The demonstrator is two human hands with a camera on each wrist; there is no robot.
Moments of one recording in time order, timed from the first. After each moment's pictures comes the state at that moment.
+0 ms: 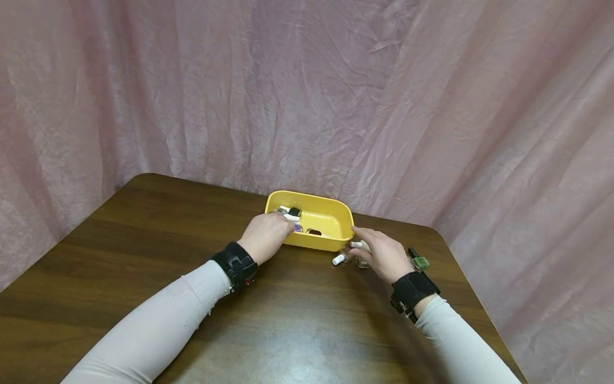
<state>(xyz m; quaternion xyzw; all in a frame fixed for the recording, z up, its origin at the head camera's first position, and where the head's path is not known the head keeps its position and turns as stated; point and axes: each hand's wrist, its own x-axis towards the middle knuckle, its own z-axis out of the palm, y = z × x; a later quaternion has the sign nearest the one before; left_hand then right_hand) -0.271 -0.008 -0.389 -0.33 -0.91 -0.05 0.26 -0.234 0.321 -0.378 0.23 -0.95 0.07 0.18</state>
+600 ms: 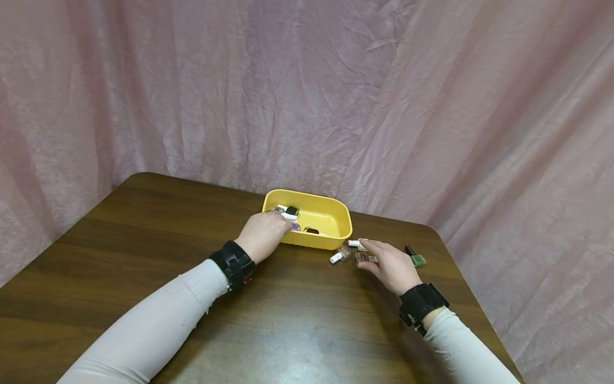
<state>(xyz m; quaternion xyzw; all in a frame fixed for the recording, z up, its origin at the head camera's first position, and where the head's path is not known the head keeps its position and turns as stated) -0.272 -0.008 -0.390 -0.33 -0.91 -0.05 0.26 -0.214 0.349 -0.398 0.23 -0.96 0.05 0.17</state>
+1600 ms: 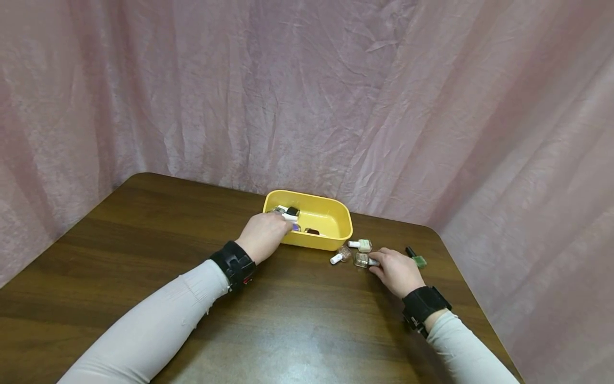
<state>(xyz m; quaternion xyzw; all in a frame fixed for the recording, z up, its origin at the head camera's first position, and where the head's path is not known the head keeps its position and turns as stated) -0.270 -0.008 -0.389 -0.33 -0.90 -0.05 0.26 -0.212 0.362 -0.407 0.20 -0.97 -0.02 0.15</state>
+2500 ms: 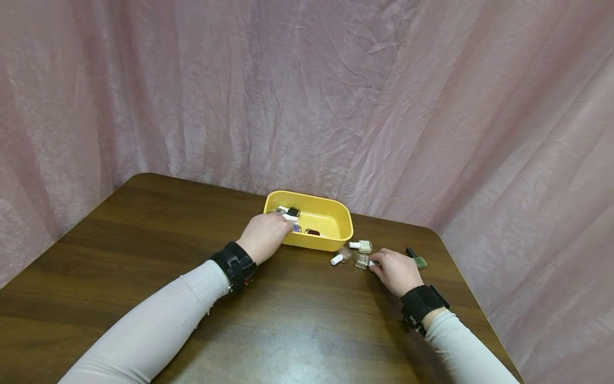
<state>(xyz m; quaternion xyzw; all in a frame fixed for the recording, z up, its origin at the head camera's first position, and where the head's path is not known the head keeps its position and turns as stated) -0.270 -0.008 -0.389 -0.33 -0.91 -0.05 0.25 -0.217 0.361 -0.410 0.19 -0.97 -0.02 0.15</state>
